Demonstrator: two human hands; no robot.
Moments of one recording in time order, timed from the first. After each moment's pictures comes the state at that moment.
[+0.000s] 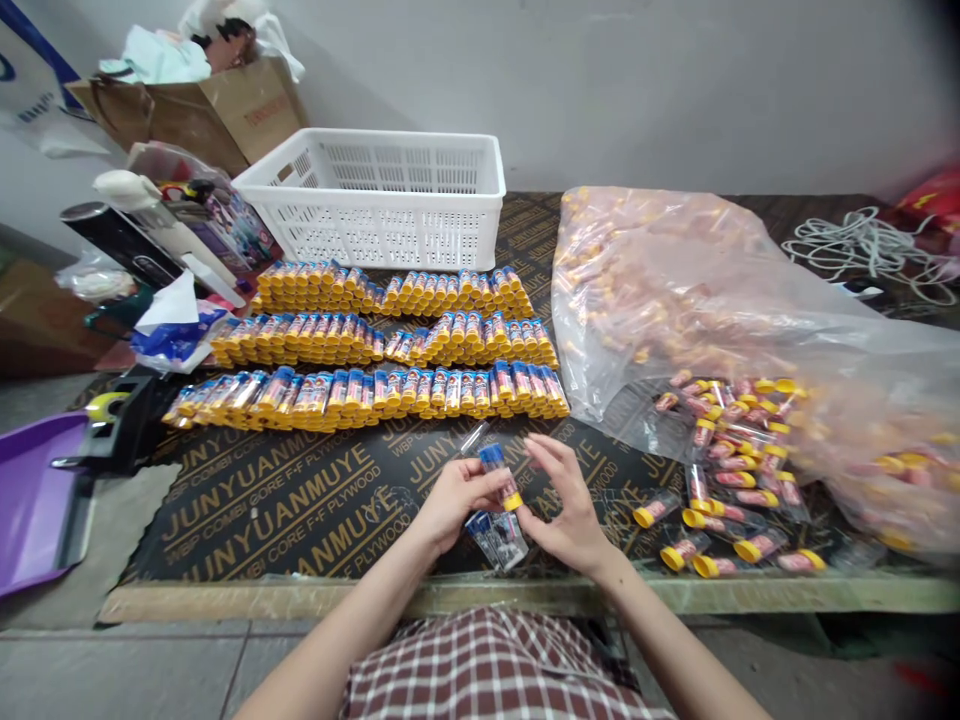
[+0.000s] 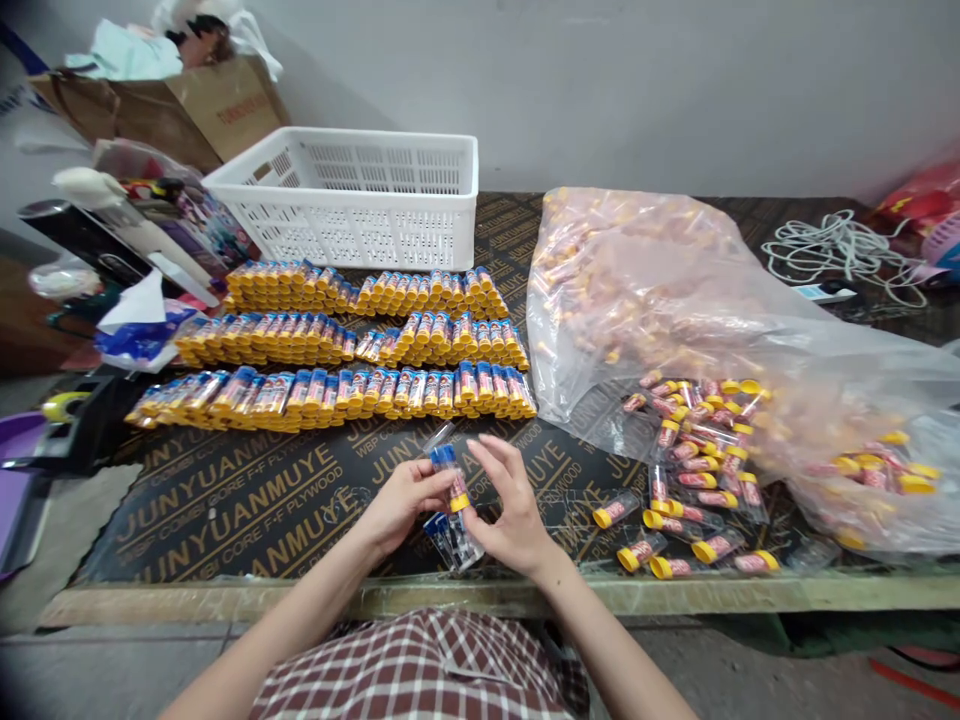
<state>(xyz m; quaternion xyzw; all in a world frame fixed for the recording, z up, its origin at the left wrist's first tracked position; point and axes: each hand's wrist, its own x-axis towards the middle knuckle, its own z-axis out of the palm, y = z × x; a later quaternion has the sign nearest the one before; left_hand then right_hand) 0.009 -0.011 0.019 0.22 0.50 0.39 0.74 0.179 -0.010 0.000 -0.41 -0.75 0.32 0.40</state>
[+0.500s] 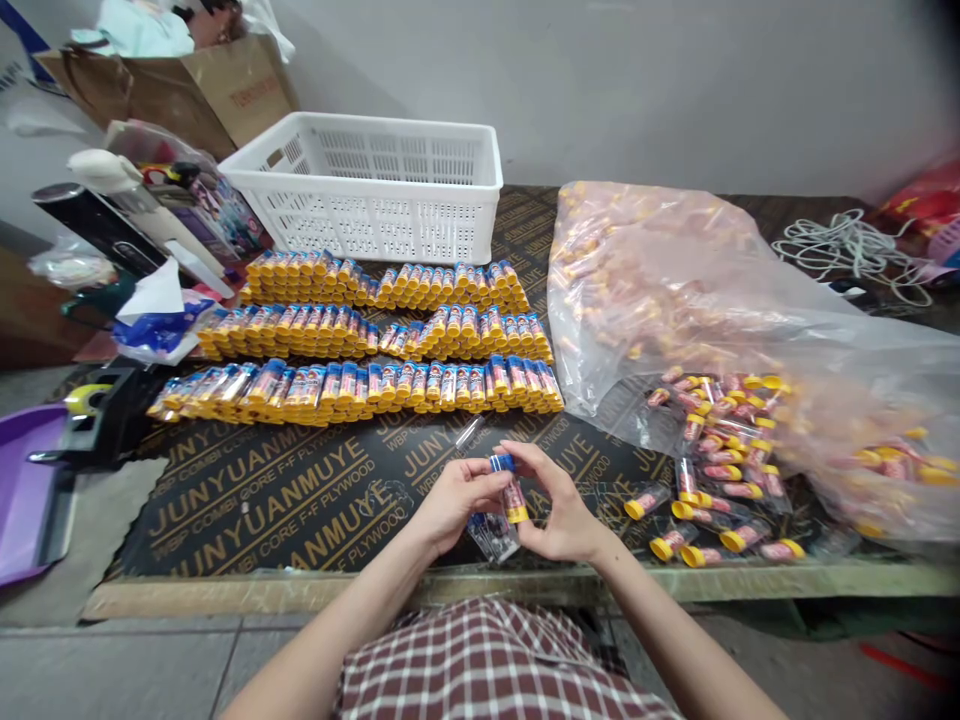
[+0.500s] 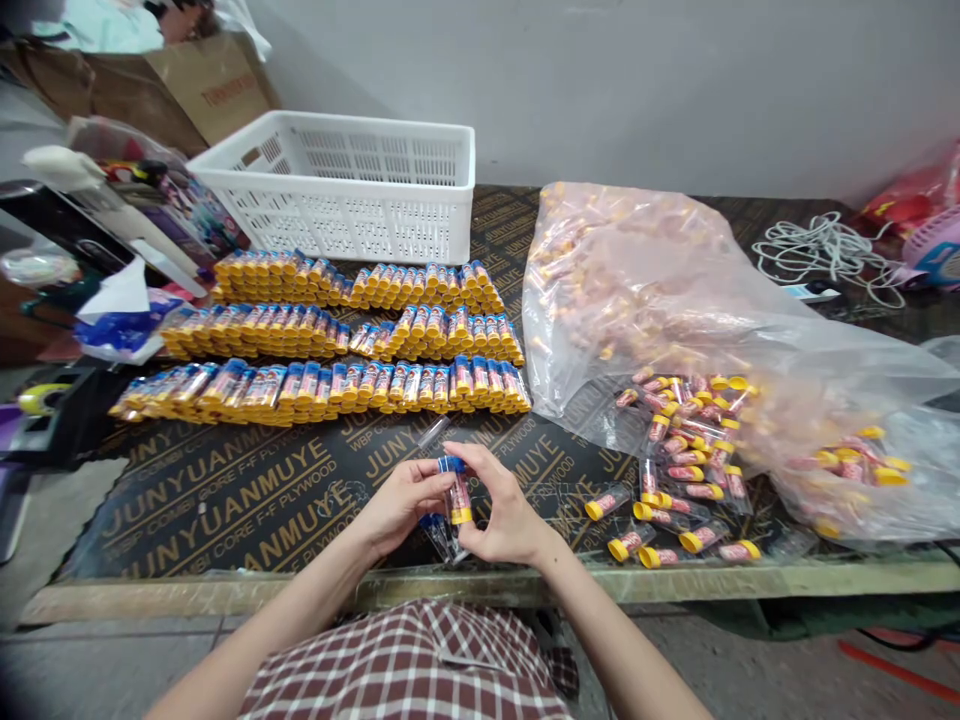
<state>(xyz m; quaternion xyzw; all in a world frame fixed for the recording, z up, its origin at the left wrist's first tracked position) 0.014 -0.018 0.024 0.21 0.45 0.38 0.78 0.182 -0.005 0.005 -0.32 -0.77 0.44 0.34</state>
